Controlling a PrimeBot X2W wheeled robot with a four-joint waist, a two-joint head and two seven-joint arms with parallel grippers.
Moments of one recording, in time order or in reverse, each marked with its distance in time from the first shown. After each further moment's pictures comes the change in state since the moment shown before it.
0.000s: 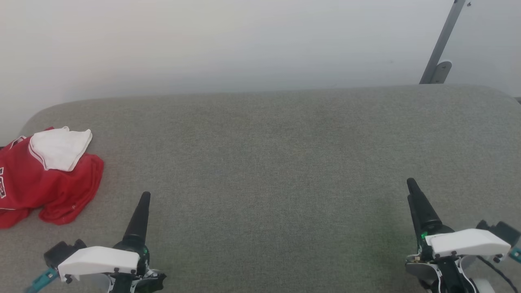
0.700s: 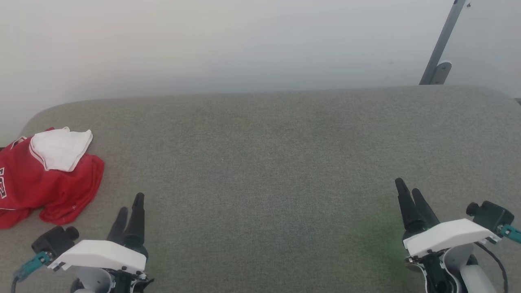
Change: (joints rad) left arm -0.015 0.092 -0.058 0.011 0.407 0.073 -0.082; right arm -0.053 -0.031 0.036 0.077 -0.513 0.000 -0.072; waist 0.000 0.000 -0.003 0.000
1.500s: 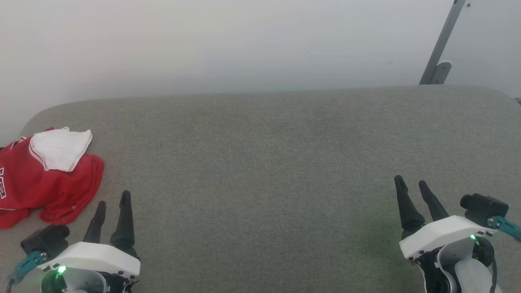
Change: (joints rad) left arm 0.015 0.019 0.043 -0.021 0.286 -0.009 -0.070; right arm -0.023 -0.013 0.000 0.025 -0.300 0.000 -0.064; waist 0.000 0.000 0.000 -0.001
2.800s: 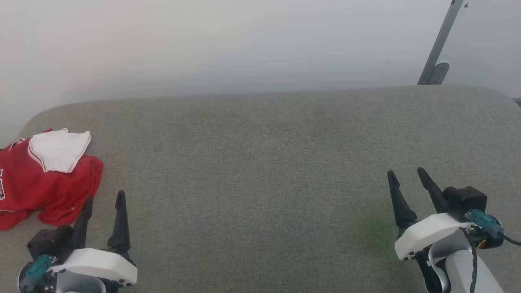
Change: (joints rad) left arm 0.019 0.017 0.023 -0.016 0.315 -0.007 -0.087; right arm -0.033 -0.018 0.023 0.018 -0.343 0.000 -0.082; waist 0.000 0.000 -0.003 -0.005
